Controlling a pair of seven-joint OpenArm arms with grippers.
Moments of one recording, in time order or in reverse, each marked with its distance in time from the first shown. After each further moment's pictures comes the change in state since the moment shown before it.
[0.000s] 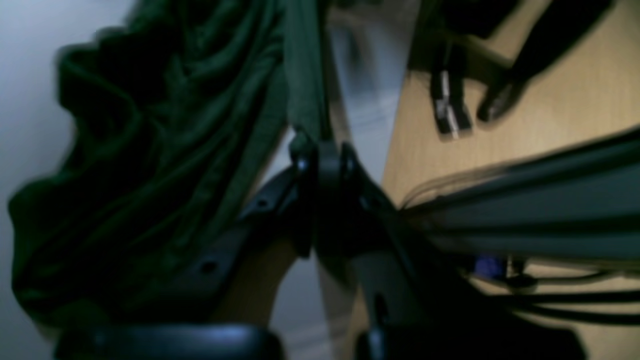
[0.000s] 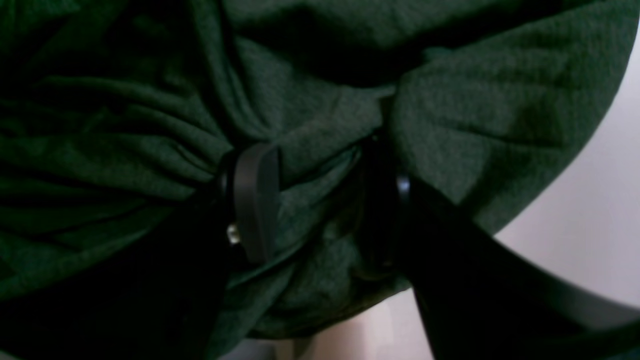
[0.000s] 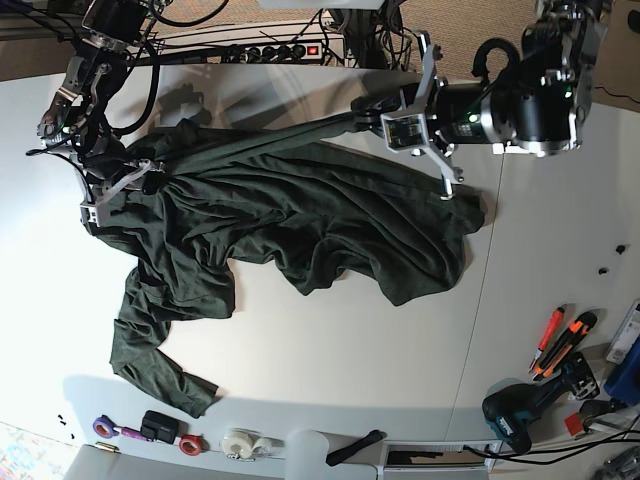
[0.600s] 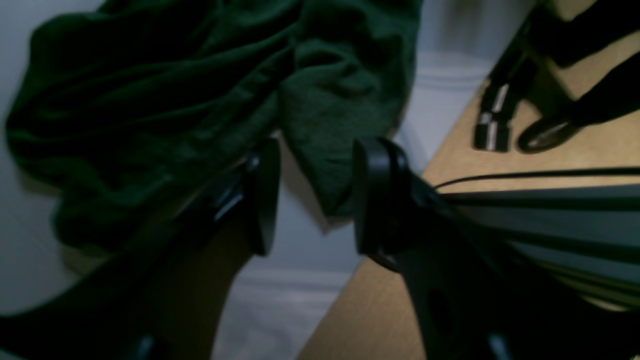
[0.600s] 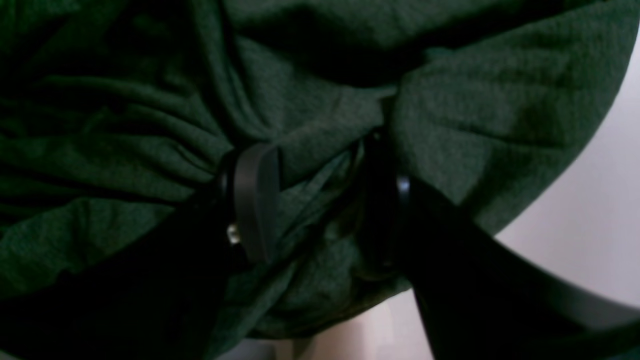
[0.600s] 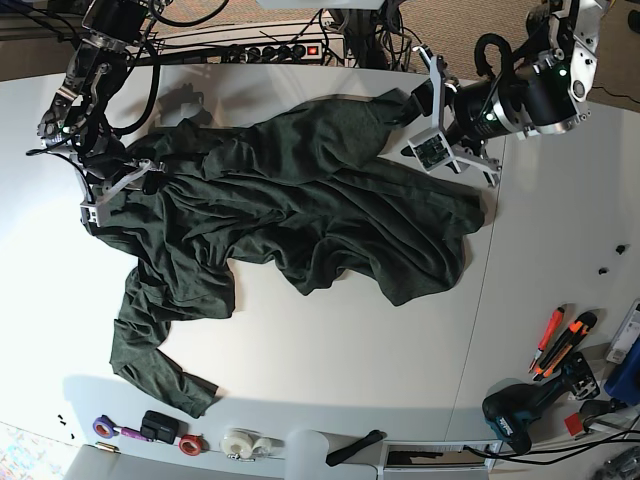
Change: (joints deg) left arm 8.1 0.1 -3.2 -1.6 14.6 7.6 -7.1; right arm 0.0 0.0 0.0 0.0 0.0 0.1 0.0
